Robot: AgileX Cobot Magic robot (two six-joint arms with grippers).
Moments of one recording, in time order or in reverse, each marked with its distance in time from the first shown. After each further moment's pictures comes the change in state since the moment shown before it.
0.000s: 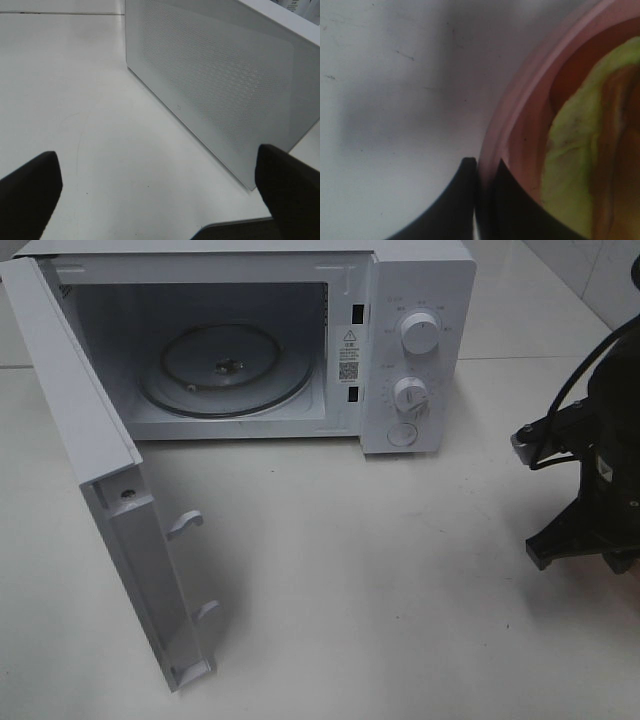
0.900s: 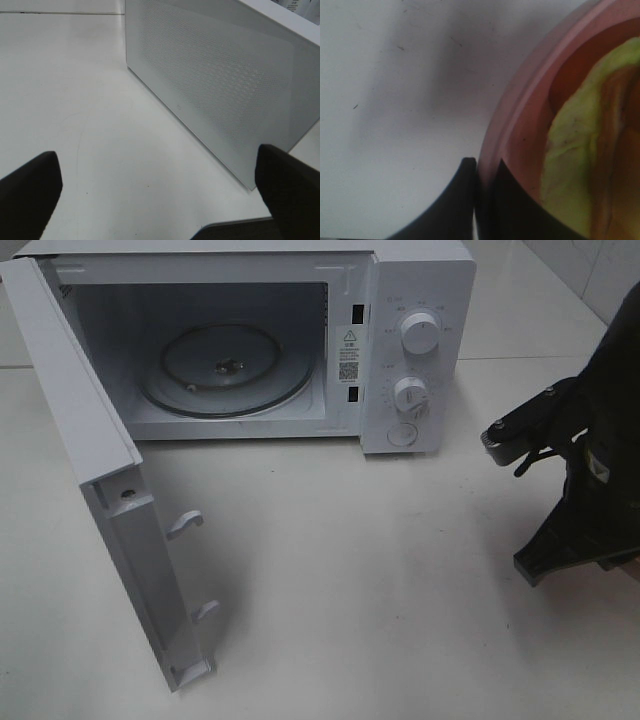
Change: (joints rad) left arm 0.000 0.000 0.000 0.000 0.000 0.000; right arm 0.203 -0.125 0.000 0.008 0.126 -0.033
